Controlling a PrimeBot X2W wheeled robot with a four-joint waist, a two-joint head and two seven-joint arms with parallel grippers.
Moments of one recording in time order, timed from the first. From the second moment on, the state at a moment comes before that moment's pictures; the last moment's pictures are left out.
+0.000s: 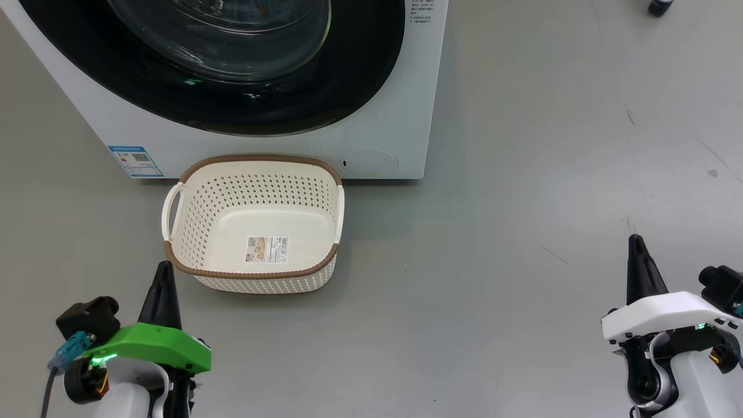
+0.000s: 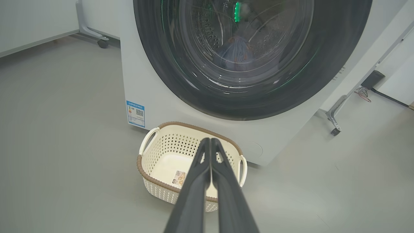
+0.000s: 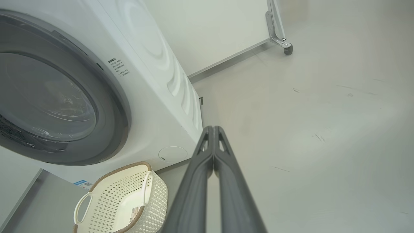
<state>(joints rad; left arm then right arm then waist) 0.04 0.05 -0.04 0.28 -0.54 -0.13 -0.19 0.03 -0.11 0.06 0.27 0.59 0.06 -0.18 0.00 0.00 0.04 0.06</state>
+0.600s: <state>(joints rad) 0.03 0.05 -0.02 0.28 -0.78 -0.13 -0.12 0.01 -0.09 0.01 0.27 0.81 0.07 -0.11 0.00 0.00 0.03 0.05</state>
